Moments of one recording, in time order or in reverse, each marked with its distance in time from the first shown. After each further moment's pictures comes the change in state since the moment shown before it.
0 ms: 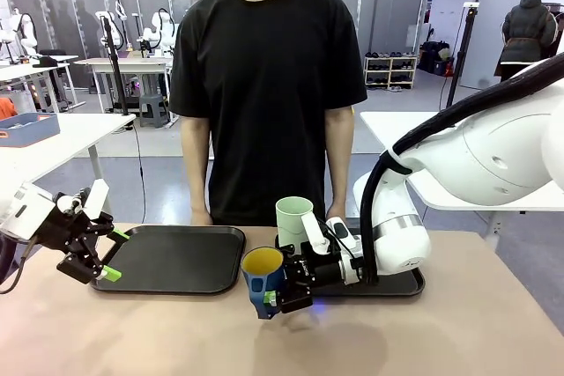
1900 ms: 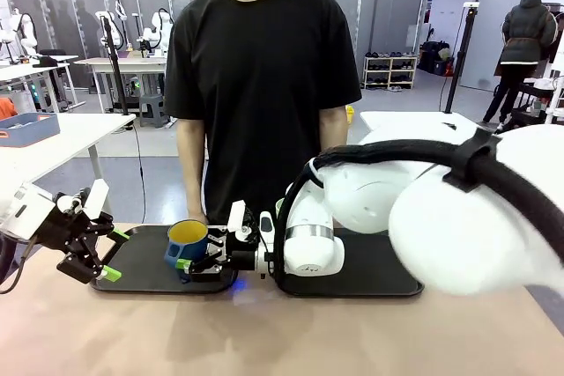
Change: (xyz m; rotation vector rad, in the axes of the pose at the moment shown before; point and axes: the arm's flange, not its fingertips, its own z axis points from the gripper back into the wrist) left arm 0.000 0.000 0.000 0.000 0.000 0.000; right arm -0.004 -0.088 -0.150 -0.210 -0.179 0.055
